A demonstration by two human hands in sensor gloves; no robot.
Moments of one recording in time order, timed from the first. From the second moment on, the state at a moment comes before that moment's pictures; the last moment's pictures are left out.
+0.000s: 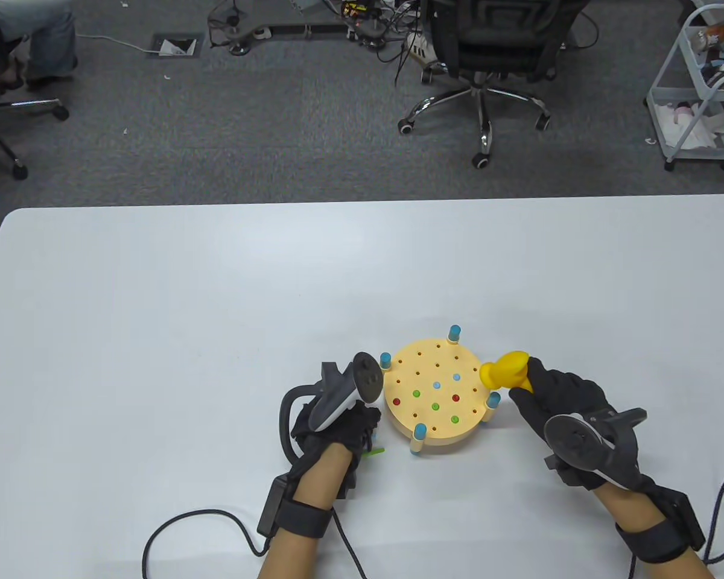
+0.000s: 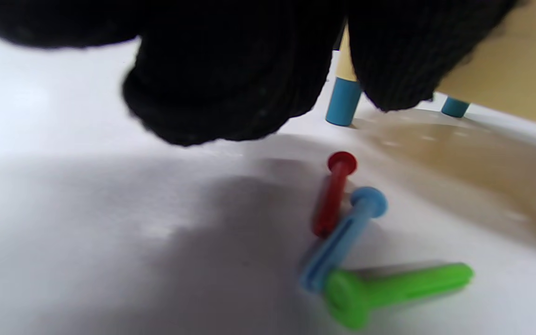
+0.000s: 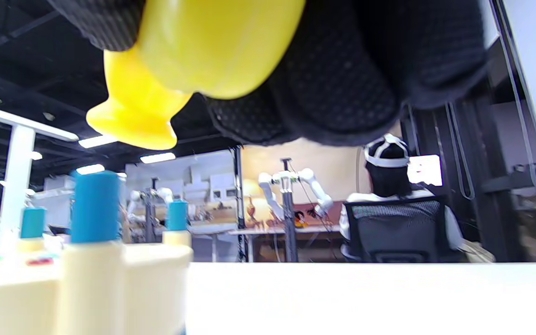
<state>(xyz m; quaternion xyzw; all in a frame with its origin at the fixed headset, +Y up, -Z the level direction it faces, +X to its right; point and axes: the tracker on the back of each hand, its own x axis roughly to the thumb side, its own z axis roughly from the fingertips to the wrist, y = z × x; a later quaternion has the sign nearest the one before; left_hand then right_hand) -0.060 -0.749 -0.281 -0.18 -0.02 0.04 0.98 0.251 -0.693 -0.213 0.08 -0.23 0.97 0.08</state>
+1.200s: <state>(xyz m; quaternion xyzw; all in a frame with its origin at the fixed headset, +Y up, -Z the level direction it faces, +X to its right) -0.076 -0.752 -0.276 -0.17 0.06 0.03 0.98 0.266 -0.707 -0.226 0.05 -0.20 0.97 0.10</state>
